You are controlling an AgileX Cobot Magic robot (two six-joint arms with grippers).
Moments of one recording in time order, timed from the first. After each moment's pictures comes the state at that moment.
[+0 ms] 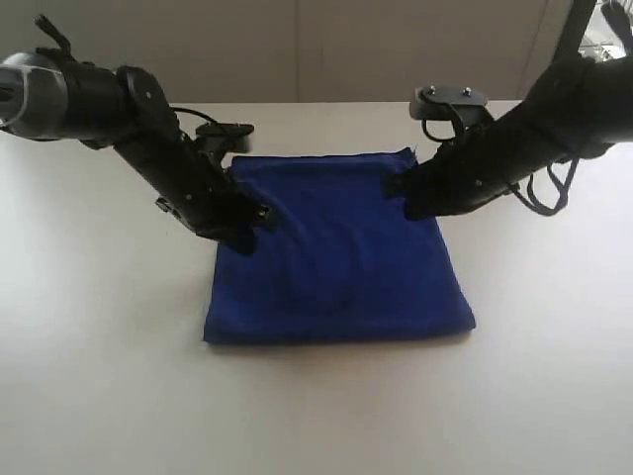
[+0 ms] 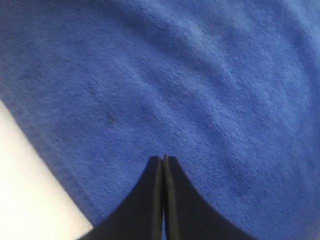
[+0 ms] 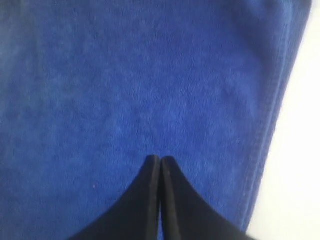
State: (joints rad) left arm -0.44 2.03 -1.41 -0.51 0.75 0.44; right arm 0.09 1.89 -1.18 0.67 0.52 -0.58
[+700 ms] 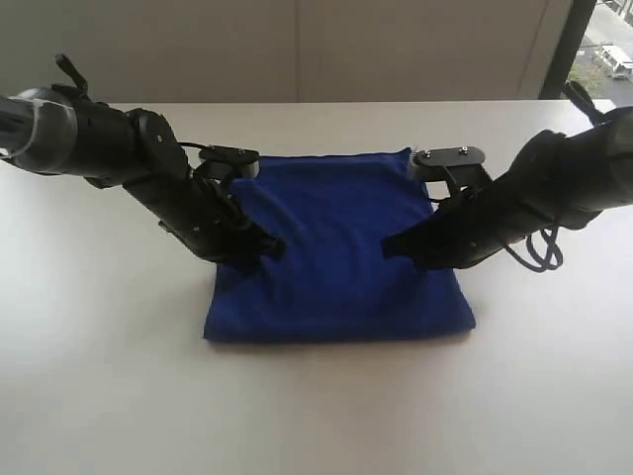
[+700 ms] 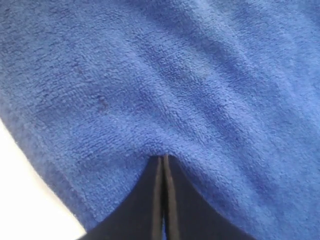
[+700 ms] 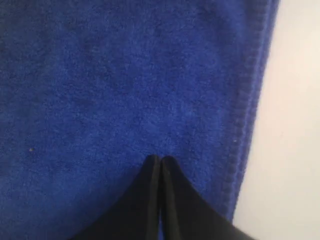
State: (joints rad) left arm -0.49 2.02 -1.27 -0.52 0.55 0.44; right arm 0.14 1.91 -0.99 0.66 0.28 -0.59
